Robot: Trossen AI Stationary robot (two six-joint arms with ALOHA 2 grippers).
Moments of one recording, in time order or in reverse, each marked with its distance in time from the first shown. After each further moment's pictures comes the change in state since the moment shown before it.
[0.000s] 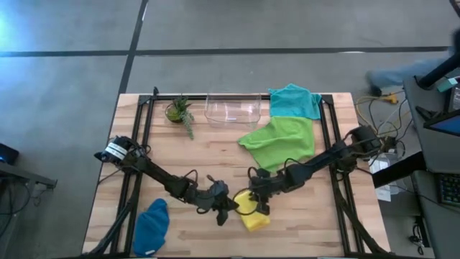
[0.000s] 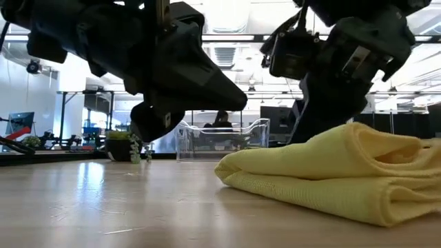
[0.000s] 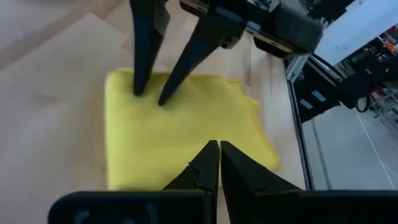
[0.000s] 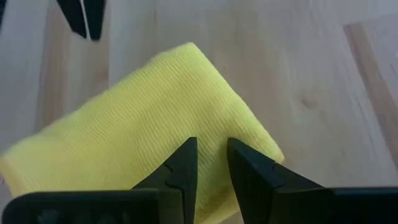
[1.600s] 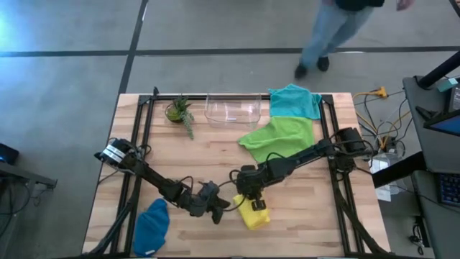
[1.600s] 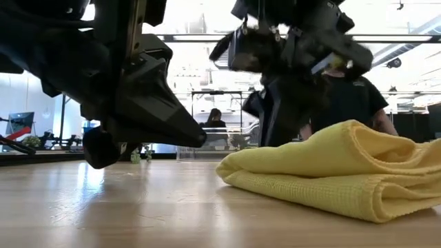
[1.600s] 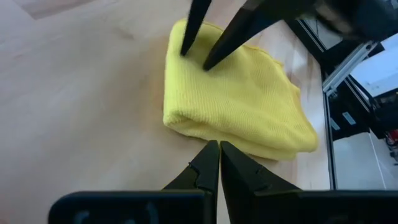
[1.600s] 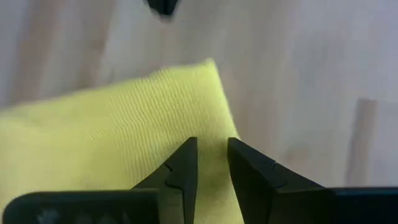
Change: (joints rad) left arm -0.071 0.000 -0.090 -0.022 -0.172 -0.267; right arm -0.112 0.142 0.337 -0.399 -0.177 -0.436
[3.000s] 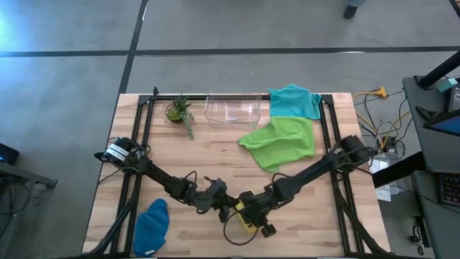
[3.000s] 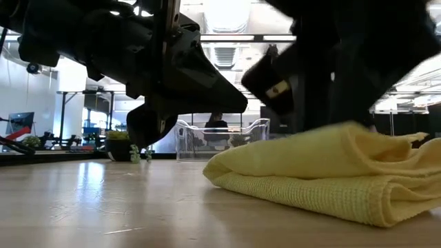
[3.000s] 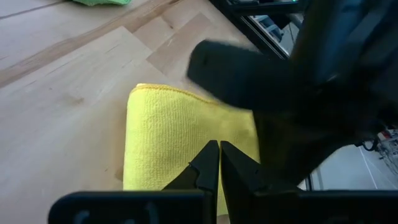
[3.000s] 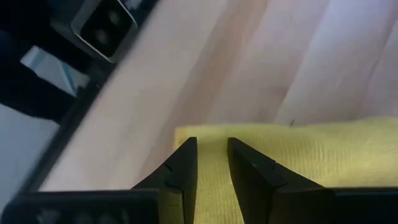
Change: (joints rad) left arm 0.064 0.021 0.078 0.074 0.048 0.158; right arm 0.207 0.042 0.001 0.198 -0.106 -0.010
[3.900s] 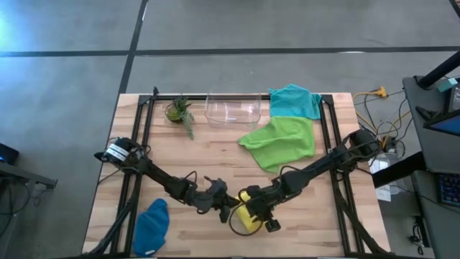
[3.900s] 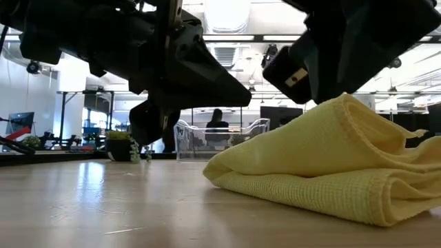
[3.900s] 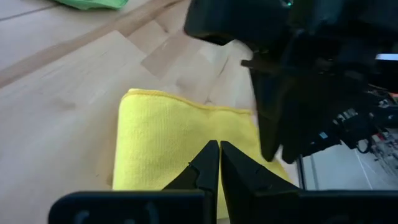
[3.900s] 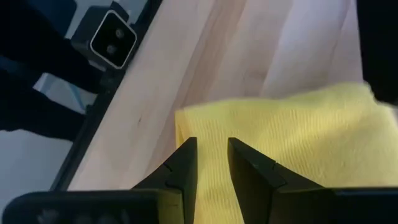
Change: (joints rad) left arm 0.000 0.000 0.010 0.006 0.000 0.001; right arm -0.010 -0.140 -0.103 0.012 0.006 0.105
